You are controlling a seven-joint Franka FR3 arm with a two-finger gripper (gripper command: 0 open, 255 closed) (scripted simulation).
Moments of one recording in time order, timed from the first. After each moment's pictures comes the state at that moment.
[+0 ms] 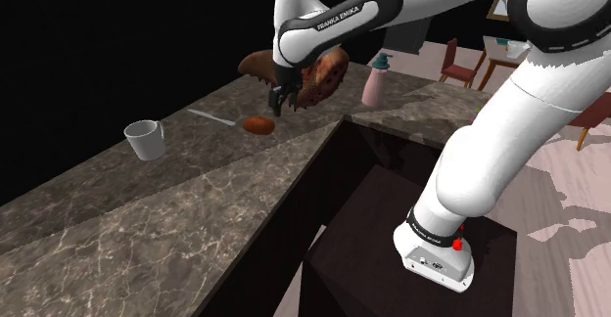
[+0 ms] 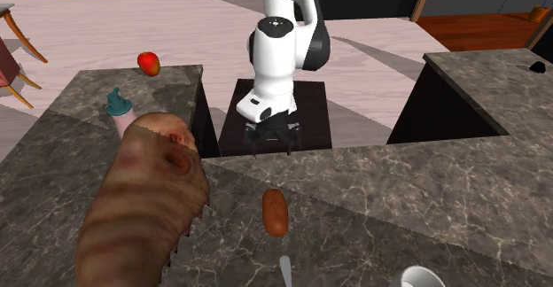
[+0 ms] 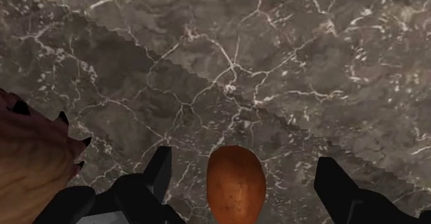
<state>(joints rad) 0.07 -0.16 -0.04 -2.27 -0.05 2.22 -0.05</state>
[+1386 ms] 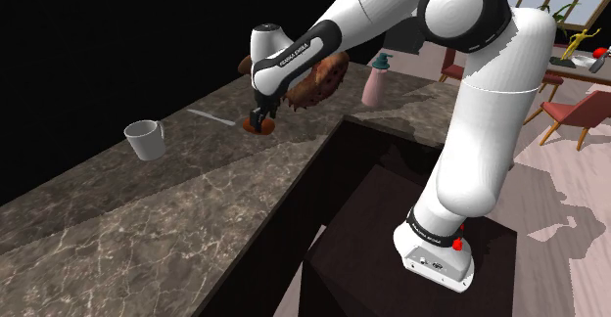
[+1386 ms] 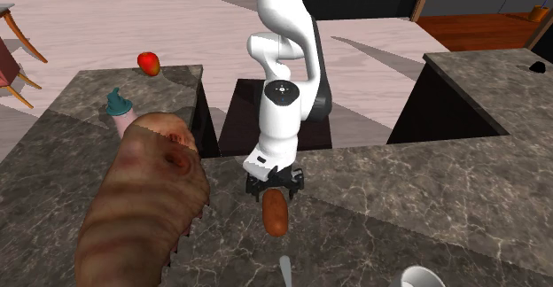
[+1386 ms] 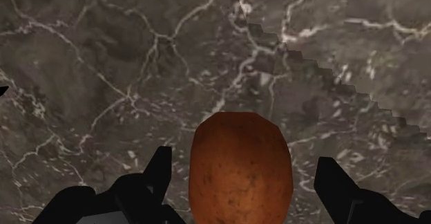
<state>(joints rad) 0.08 0.18 -0.03 -2.11 -0.07 2.42 -0.08</state>
